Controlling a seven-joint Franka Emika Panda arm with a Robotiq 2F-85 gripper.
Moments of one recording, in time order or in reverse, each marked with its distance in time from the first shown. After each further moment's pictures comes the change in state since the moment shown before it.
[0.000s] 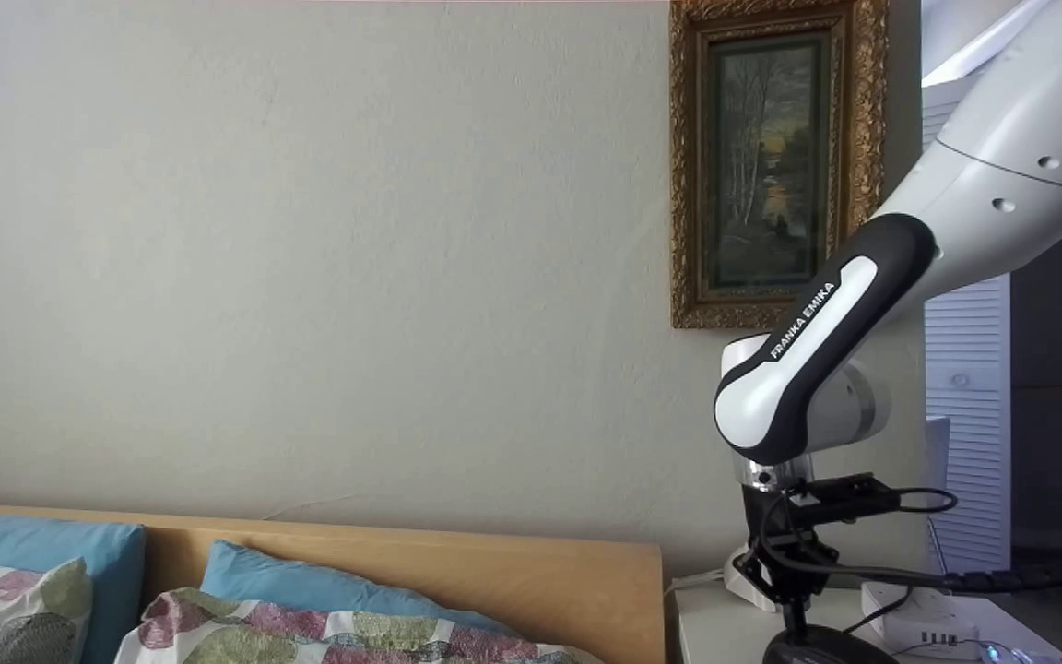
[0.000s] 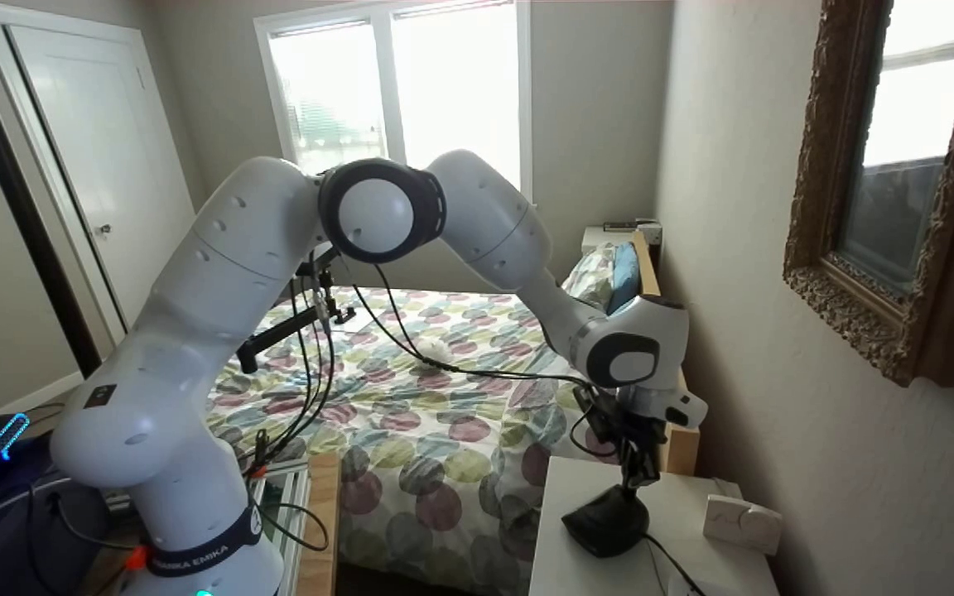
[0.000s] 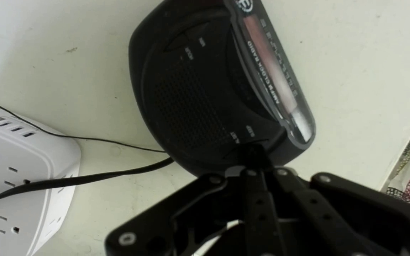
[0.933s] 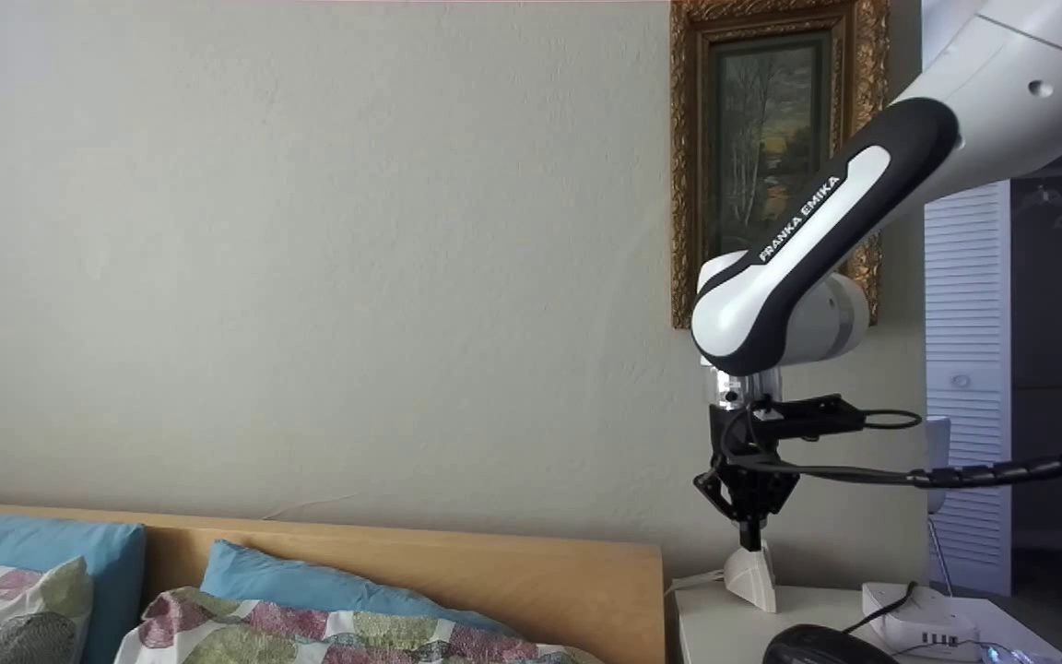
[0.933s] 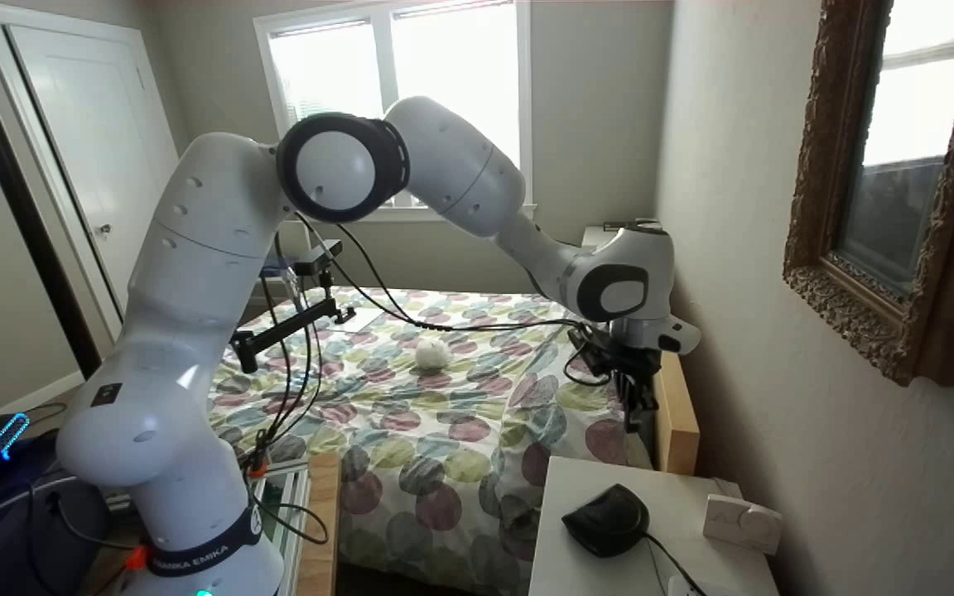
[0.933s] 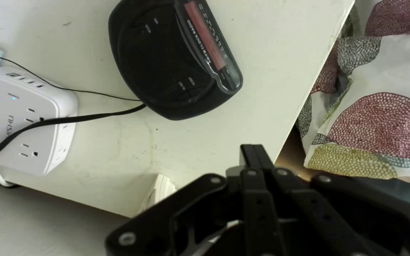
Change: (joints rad) arm 0.050 -0.178 0.014 -0.027 -0.013 -0.049 0.061
